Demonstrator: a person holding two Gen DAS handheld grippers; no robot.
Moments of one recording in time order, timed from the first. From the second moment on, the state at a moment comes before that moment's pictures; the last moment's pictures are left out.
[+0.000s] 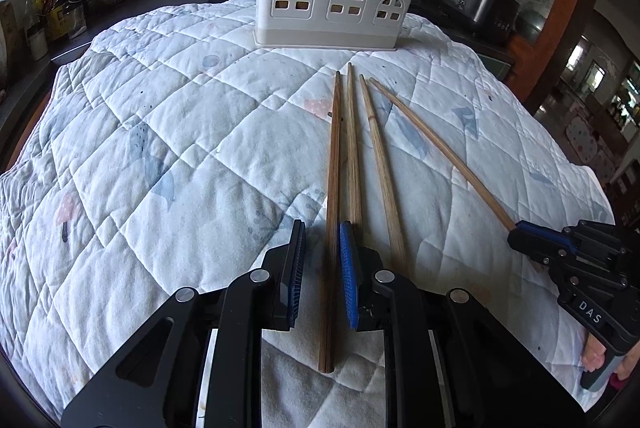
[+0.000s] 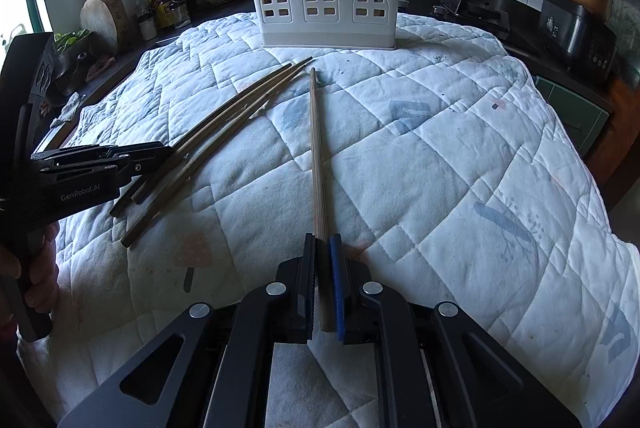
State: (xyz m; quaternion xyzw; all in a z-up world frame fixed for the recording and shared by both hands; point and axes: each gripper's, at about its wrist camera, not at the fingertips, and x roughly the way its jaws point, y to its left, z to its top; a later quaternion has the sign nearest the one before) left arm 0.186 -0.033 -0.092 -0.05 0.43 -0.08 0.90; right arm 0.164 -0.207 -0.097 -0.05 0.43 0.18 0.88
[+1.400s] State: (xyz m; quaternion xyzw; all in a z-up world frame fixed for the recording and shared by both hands) left arm 0.168 -0.019 -0.051 -0.05 0.39 -0.12 0.91; right arm 0.167 -0.212 0.029 -0.03 0.31 0.19 0.93
